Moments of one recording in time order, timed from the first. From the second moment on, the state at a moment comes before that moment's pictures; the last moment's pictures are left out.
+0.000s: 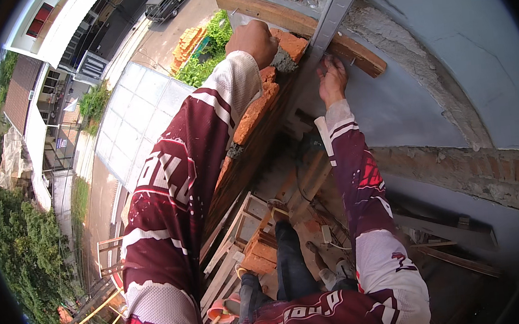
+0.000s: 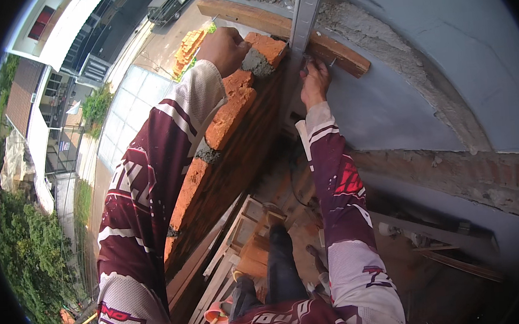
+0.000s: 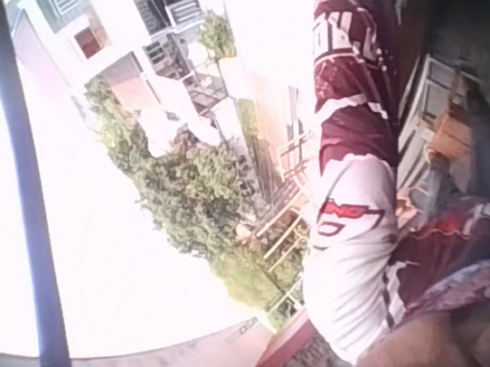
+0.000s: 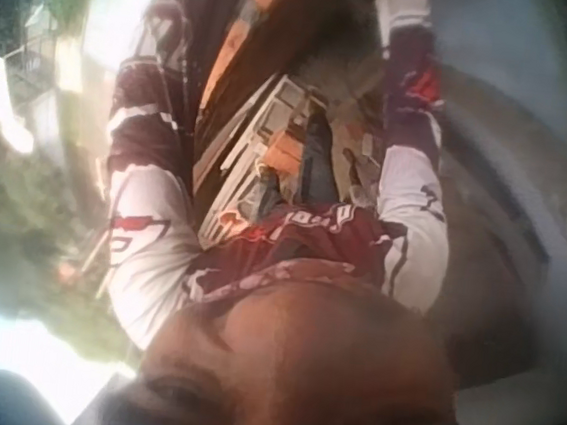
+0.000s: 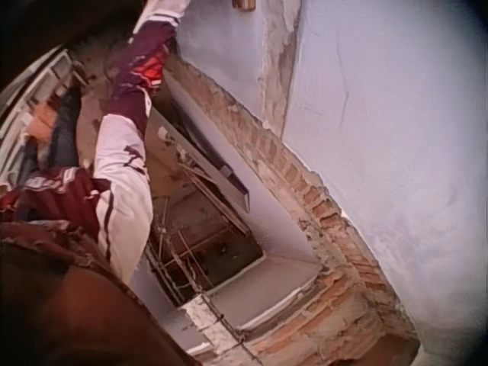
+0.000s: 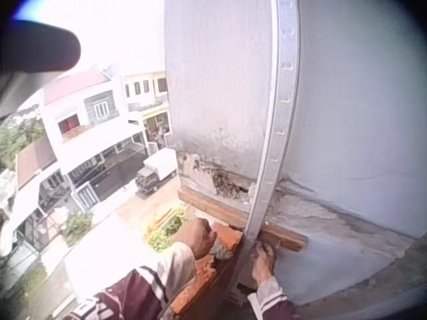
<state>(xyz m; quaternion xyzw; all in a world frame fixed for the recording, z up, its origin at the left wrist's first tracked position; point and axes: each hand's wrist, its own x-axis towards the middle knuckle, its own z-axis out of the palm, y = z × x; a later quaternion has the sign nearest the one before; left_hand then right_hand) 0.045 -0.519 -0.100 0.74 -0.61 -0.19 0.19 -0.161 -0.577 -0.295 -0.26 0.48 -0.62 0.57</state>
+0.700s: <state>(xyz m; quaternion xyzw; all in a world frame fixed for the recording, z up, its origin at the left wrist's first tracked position) 0.024 -0.551 -0.108 0.73 -0.54 -0.30 0.29 -0.128 -0.606 -0.289 -0.11 0.54 -0.61 0.57</state>
